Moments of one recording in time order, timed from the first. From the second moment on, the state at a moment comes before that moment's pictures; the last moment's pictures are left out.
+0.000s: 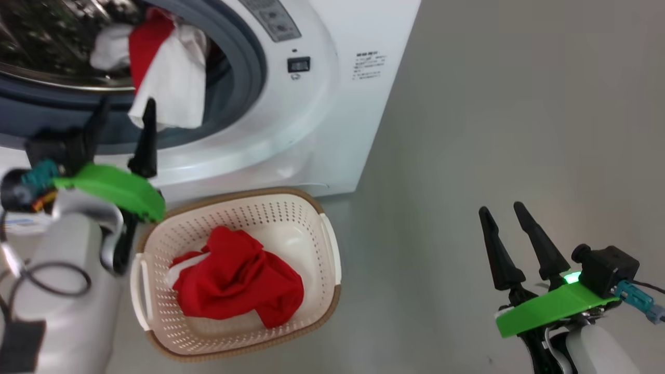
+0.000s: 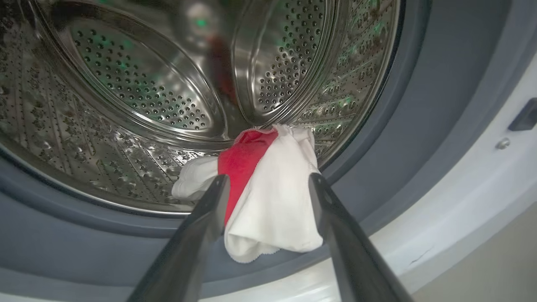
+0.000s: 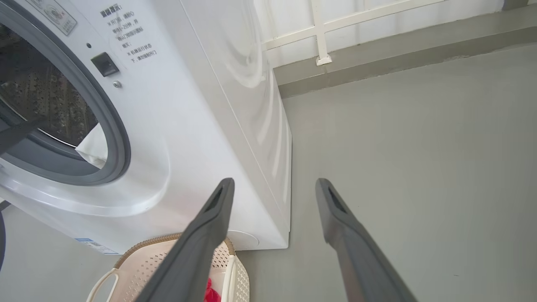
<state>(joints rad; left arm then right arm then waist) -0.80 0.18 -0.11 0.78 -0.30 -0.13 -0.24 -0.16 -0.11 0.13 0.24 0.53 0.12 -0.26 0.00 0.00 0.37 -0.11</state>
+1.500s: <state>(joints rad) -1.22 0.34 -0.45 1.22 -0.60 -0.13 -0.22 -0.23 -0.07 0.17 0.23 0.52 0.12 -0.26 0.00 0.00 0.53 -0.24</state>
